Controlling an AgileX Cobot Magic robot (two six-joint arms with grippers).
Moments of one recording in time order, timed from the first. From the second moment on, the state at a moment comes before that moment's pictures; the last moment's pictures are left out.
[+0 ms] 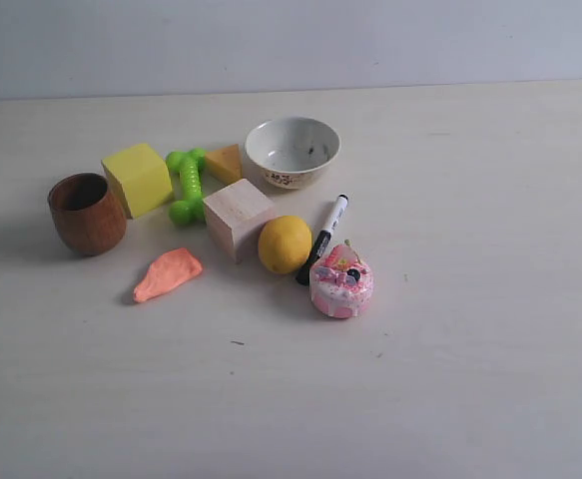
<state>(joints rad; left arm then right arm) 0.02 0.01 0.00 0.05 0.37 -0.13 -0.06 0.01 0.00 -0.02 0.34 0.08</state>
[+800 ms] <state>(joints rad) 0.02 0.01 0.00 0.05 -0.03 -0.13 -0.06 0.01 0.00 -0.02 0.34 0.08</state>
